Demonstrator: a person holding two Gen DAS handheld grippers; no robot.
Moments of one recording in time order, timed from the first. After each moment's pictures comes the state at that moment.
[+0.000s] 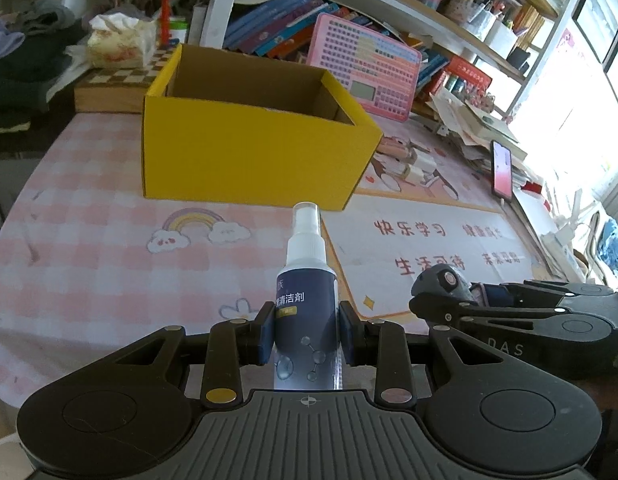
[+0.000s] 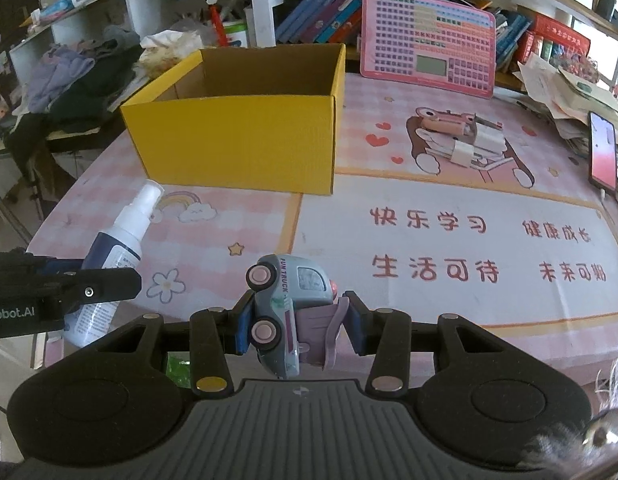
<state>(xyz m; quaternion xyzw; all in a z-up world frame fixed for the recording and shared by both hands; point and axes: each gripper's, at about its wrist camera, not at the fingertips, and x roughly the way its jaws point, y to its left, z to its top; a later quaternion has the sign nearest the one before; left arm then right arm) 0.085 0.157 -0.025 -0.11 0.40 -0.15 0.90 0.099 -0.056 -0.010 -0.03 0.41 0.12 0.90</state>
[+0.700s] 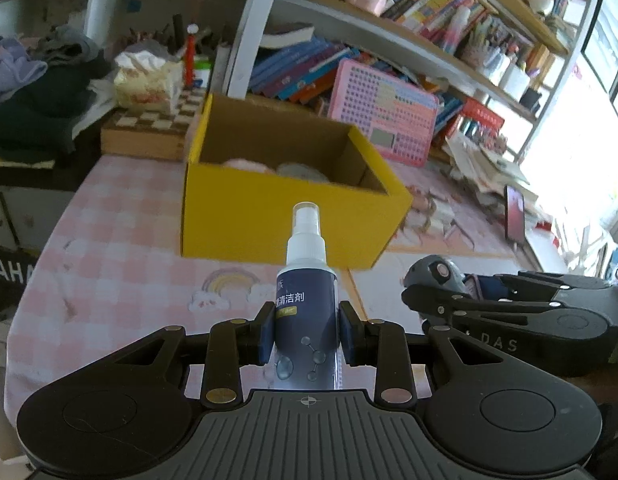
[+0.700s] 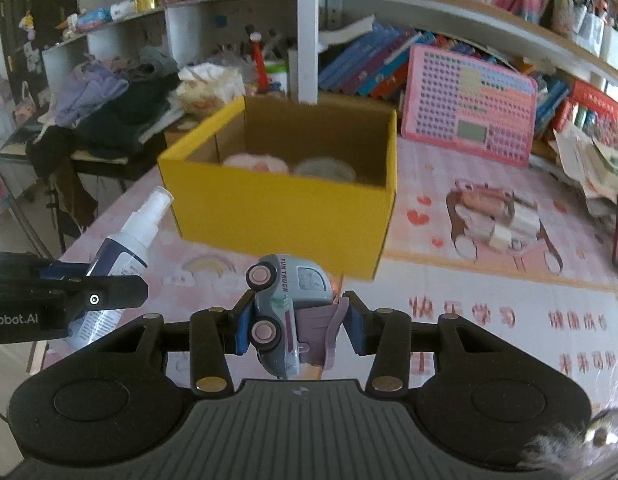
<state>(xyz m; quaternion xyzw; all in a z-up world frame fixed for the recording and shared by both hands) 0.107 0.191 0.004 -0.12 0.35 -0.13 0.92 0.138 -0.017 0.022 -0.06 0.35 0.16 0.92</state>
